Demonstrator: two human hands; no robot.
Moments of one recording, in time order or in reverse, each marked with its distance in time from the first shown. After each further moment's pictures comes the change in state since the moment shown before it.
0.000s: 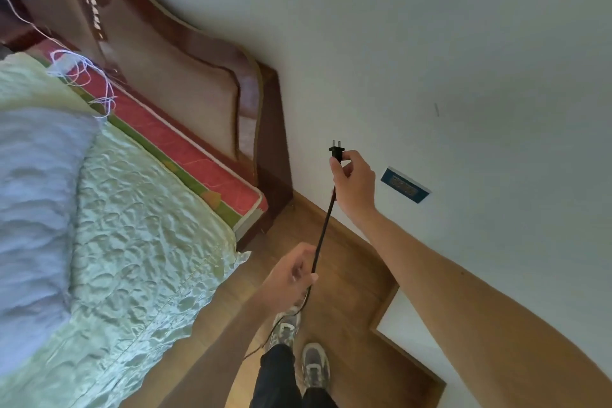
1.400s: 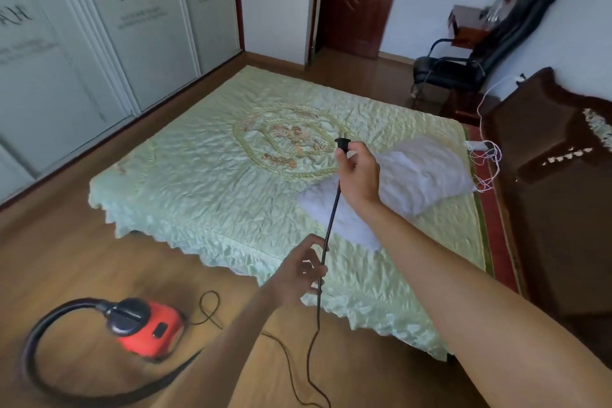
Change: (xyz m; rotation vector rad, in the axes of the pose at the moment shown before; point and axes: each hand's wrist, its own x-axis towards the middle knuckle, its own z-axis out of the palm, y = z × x) left_hand -0.597 -0.113 -0.115 -0.556 1.208 -0.022; right_hand -0.586 -0.362 0.318 0.240 -1.001 -0.860
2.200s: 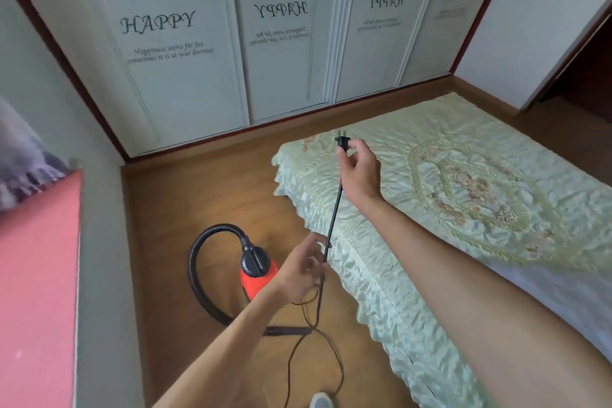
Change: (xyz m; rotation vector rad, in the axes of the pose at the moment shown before) left_hand -0.121 -0.034 -0.195 0.048 0.726 -0.059; right_hand -0.046 -0.156 0.306 0.197 -0.605 -0.268
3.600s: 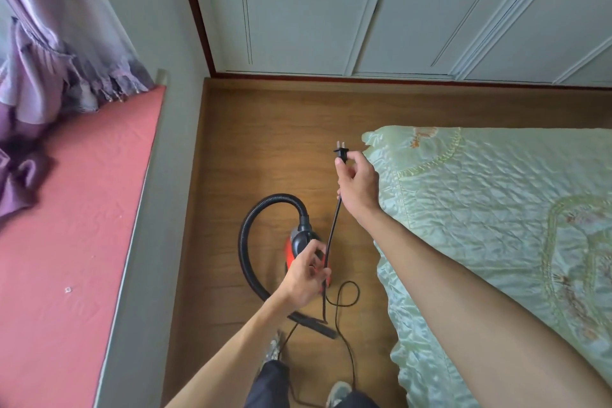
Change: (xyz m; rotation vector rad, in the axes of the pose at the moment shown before) left_hand 0.088 -0.160 -0.185 -0.134 0.402 -0.359; right_hand 0.077 0.011 0.343 -0.064 -0.536 0.076
